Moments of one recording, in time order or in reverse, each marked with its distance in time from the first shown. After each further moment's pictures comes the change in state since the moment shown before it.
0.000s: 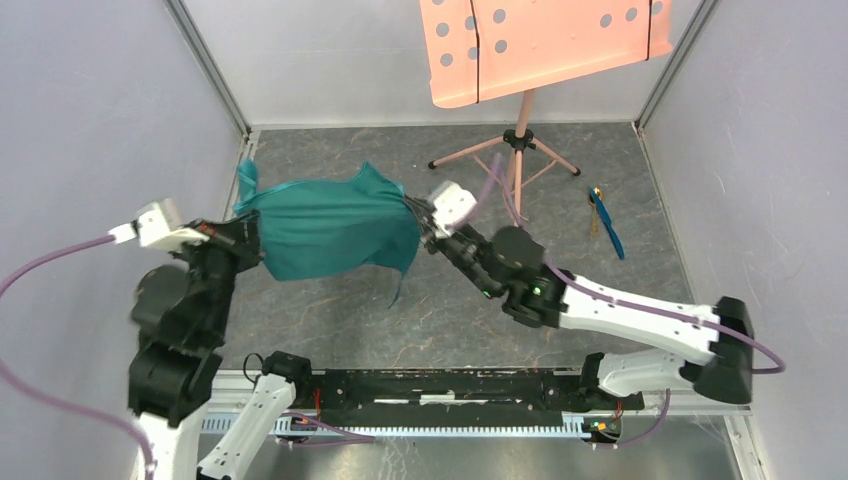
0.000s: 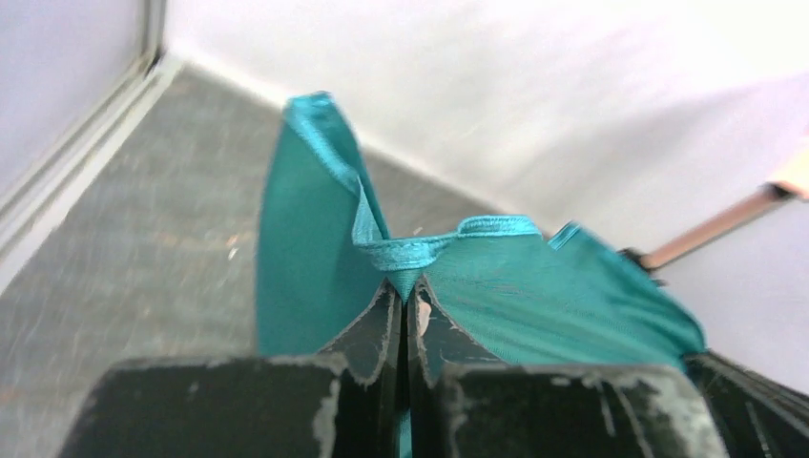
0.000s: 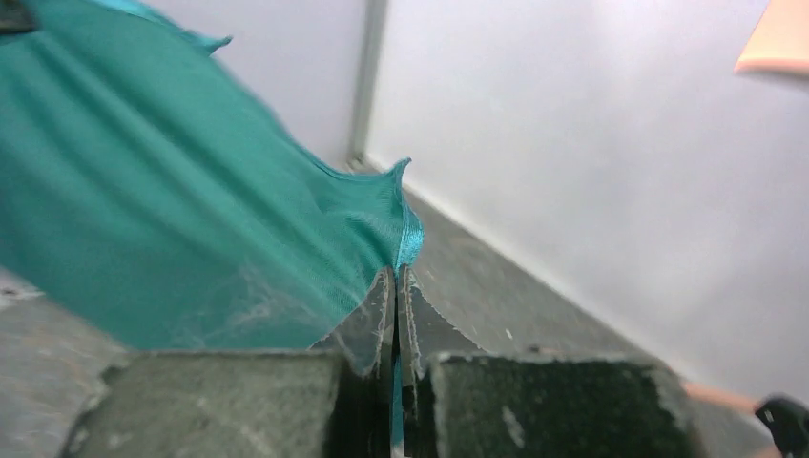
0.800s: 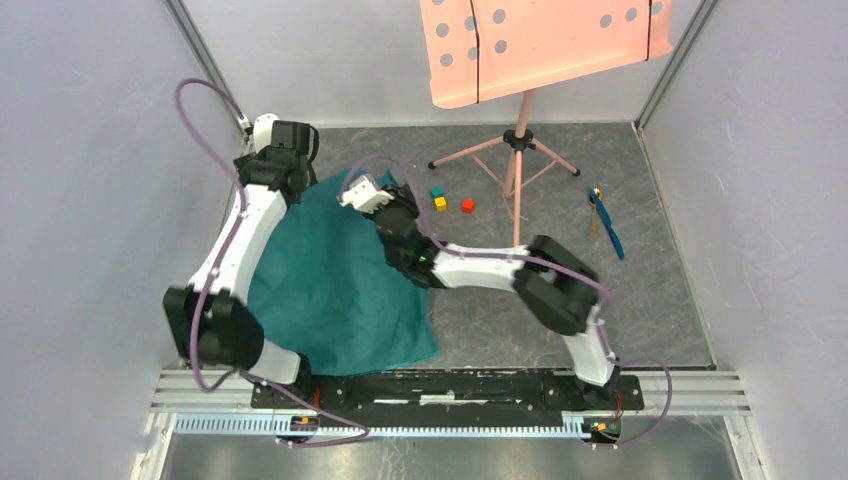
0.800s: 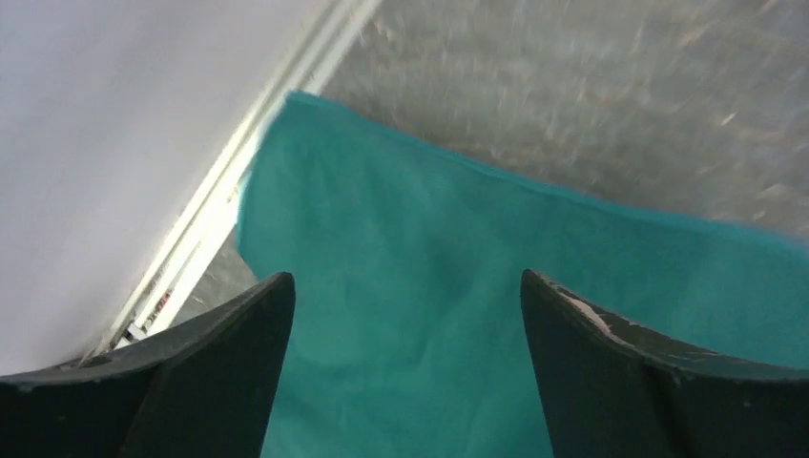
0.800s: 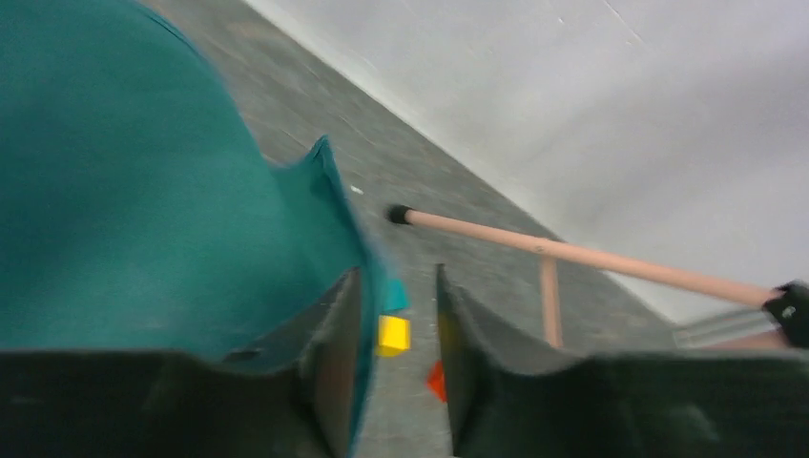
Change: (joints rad) left arm 0.075 0.837 0.223 -0.031 -0.367 0.118; right arm -0.082 0.633 0.185 0.291 0.387 -0.258
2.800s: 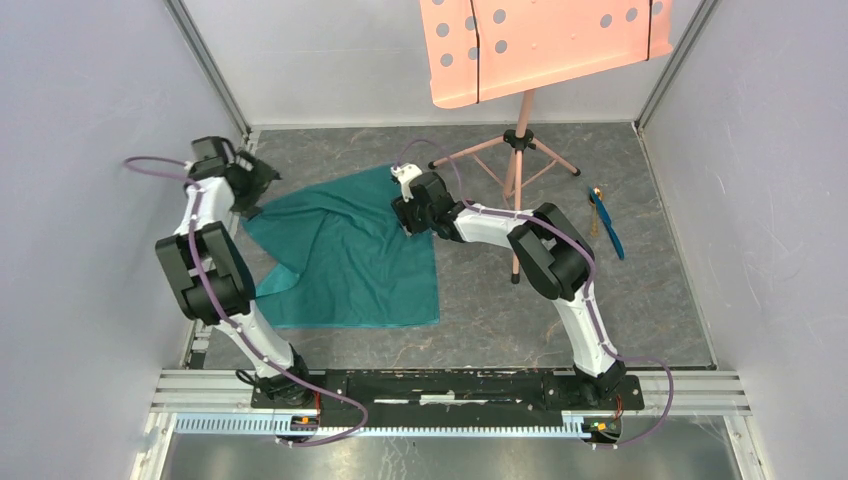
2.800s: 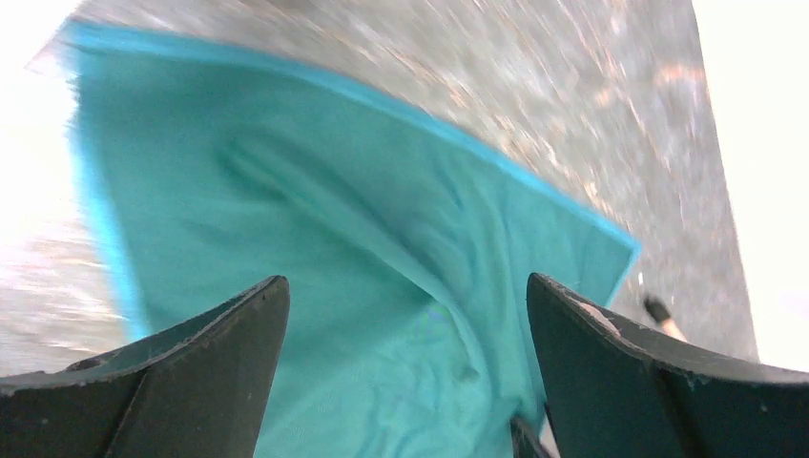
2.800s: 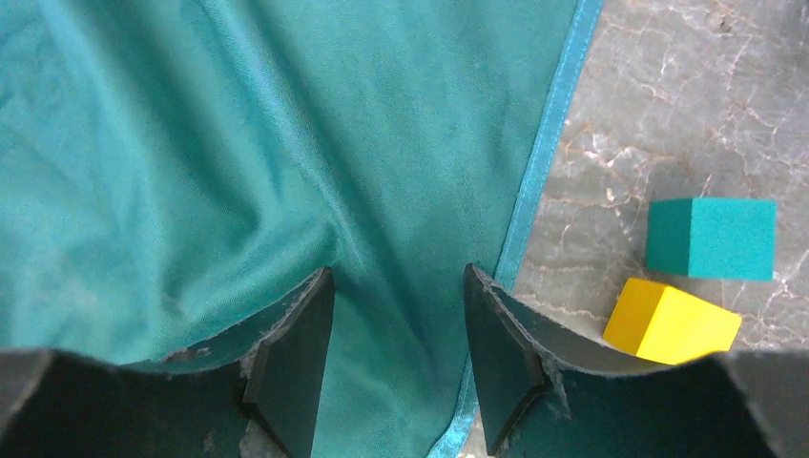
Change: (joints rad) left arm 0.460 0.433 0.003 0.255 0.901 -0.246; right arm -0.347 0.298 0.258 -0.616 -0.807 0.607
